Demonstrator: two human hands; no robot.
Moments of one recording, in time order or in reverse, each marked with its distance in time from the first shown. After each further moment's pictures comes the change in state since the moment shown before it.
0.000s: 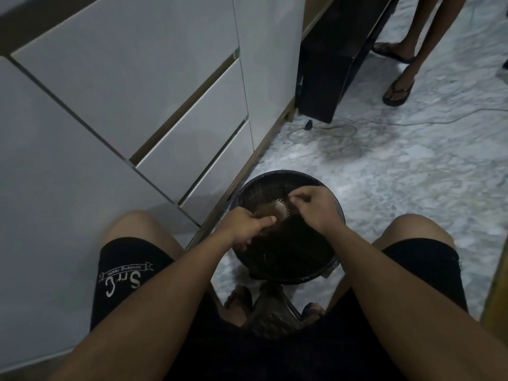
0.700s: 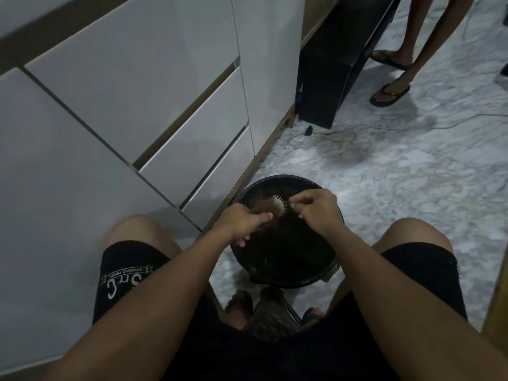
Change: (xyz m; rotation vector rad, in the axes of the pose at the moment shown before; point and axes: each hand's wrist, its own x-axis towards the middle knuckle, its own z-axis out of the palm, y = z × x) left_hand 0.003 0.011 -0.010 0.007 0.046 -0.019; right_hand -0.001 0.000 -0.004 0.113 0.015 0.038
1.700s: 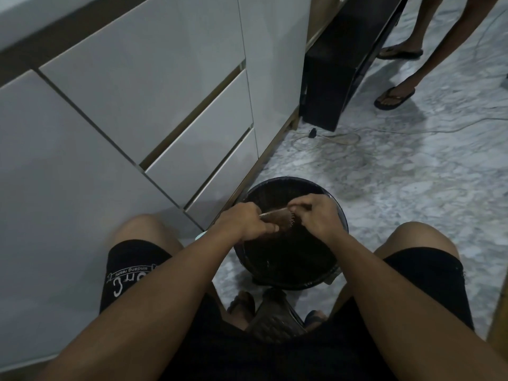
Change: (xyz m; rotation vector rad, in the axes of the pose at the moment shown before) left_hand 0.000 0.011 -0.008 0.436 0.003 0.178; right_hand -0.003 0.003 0.005 -0.134 -0.046 -0.157
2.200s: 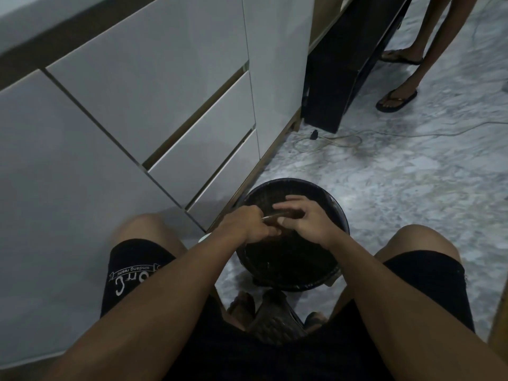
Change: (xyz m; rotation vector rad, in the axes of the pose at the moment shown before) left_hand -0.002 0.004 0.003 0.063 -0.008 -0.015; right_hand -0.003 -0.008 0.006 0.123 -0.271 -0.019
